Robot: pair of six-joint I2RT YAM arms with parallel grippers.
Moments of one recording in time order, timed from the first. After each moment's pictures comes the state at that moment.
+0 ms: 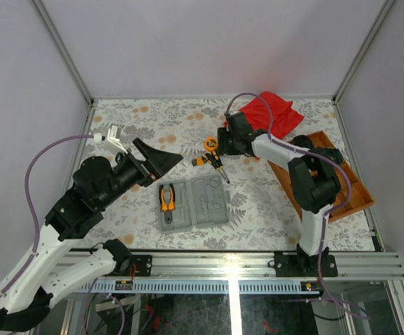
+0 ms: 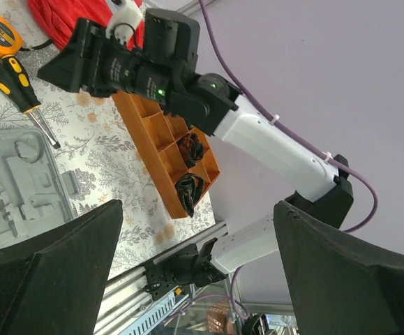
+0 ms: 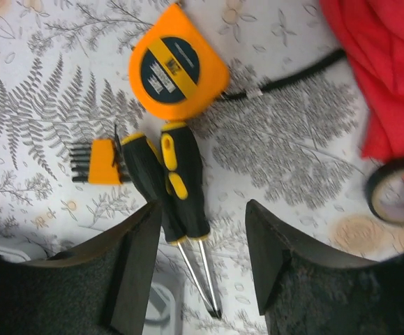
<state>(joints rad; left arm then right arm) -0.71 0.72 1.08 -0.51 -0.01 -1.03 0.52 1.93 1.34 -0.28 0.00 0.40</state>
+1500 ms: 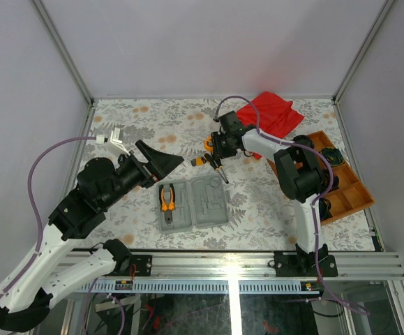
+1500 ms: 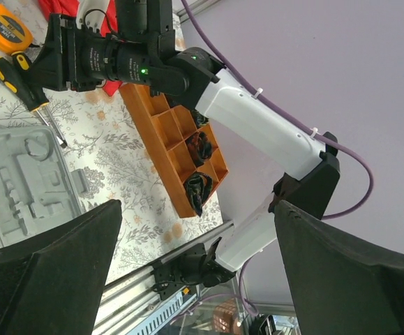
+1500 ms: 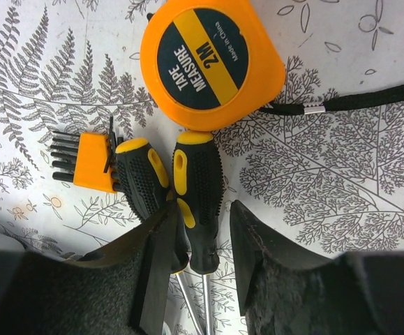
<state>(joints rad) -0.71 0.71 1.04 -0.49 -0.02 -1.02 0.52 2.16 1.58 -0.41 -0.15 0.29</state>
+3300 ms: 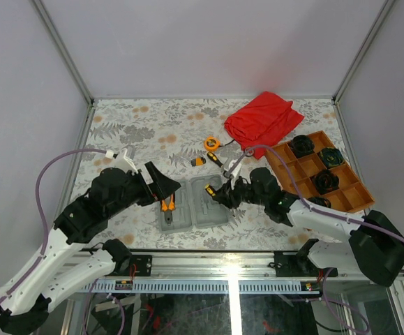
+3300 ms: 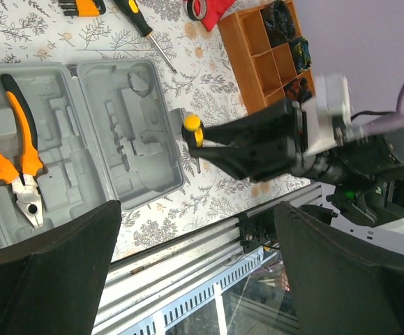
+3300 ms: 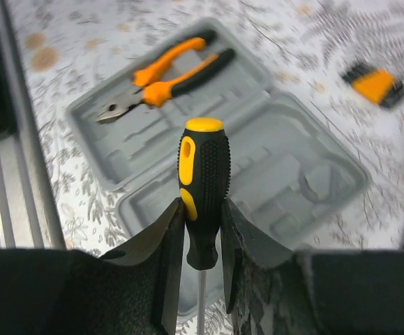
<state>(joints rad) -0.71 0.65 0.90 -0.71 -0.01 -0.90 0.75 1.24 0.52 0.31 -0.36 0.07</state>
